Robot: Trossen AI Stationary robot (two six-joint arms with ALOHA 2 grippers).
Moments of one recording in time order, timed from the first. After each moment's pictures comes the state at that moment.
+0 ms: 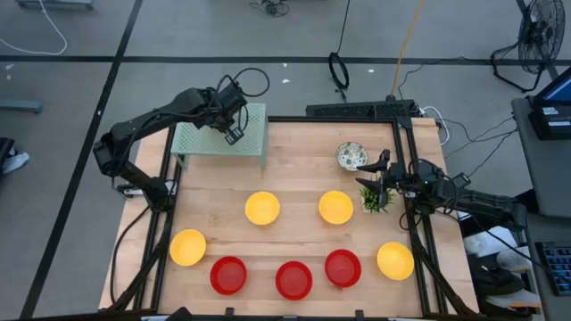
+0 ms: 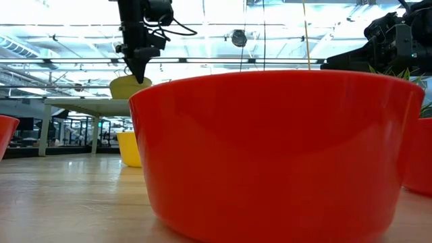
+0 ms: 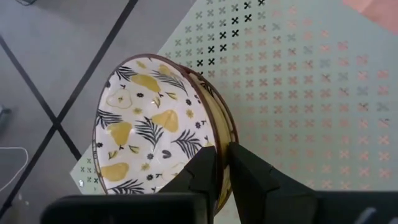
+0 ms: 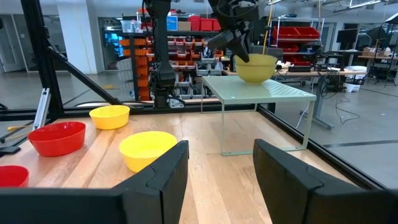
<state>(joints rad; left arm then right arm) 0.58 1.51 1.47 -1.16 -0.40 -0.05 -0.30 0.14 0.01 0.18 -0.16 0.01</state>
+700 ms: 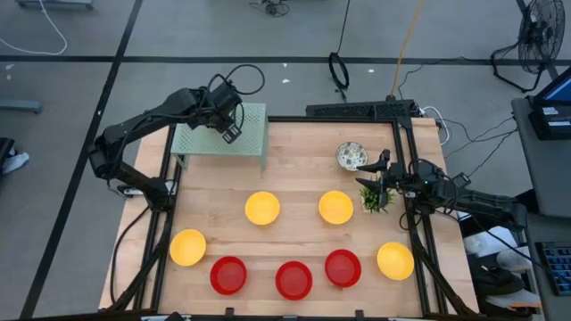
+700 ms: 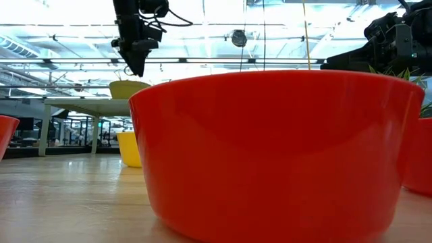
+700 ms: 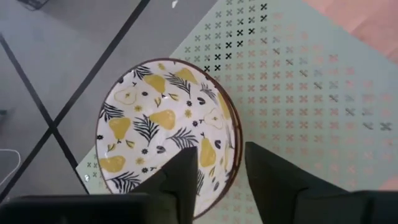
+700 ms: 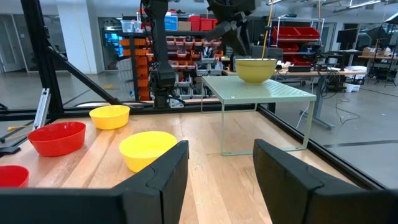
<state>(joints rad) 0.57 1.45 1.47 -1.16 -0.40 -0.07 -0.30 0.14 0.01 0.18 -0.16 0.01</state>
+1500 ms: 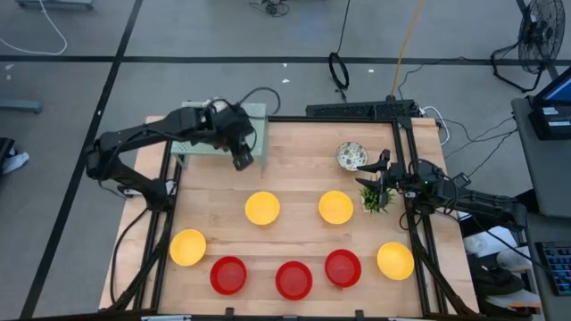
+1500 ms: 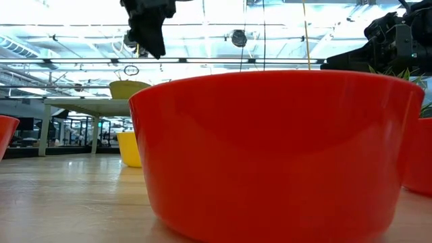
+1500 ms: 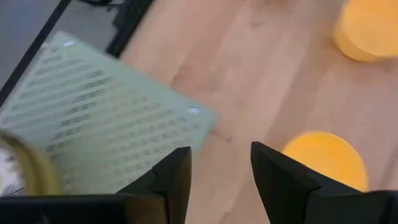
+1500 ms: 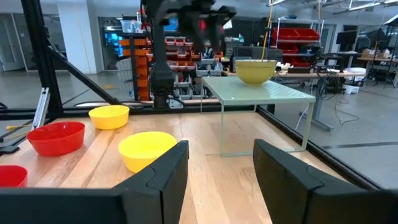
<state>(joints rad) 0.29 1.42 1.47 -1.06 -0.13 -0.14 -0.30 0.14 0.01 0.18 -0.16 0.01</state>
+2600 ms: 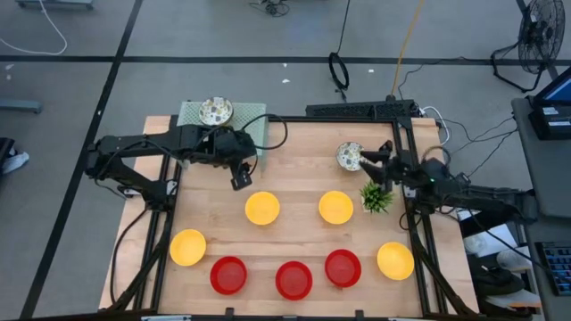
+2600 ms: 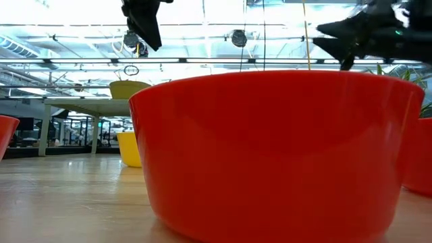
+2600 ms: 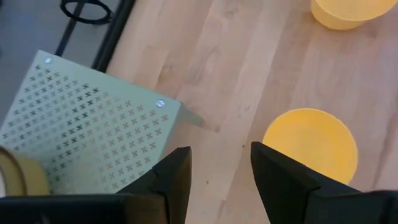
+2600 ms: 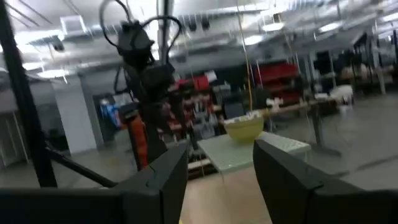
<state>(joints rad) 0.10 1.42 1.47 -1.10 -0.27 -0.16 -0.30 0.41 0.09 0.63 -0.05 0.25</state>
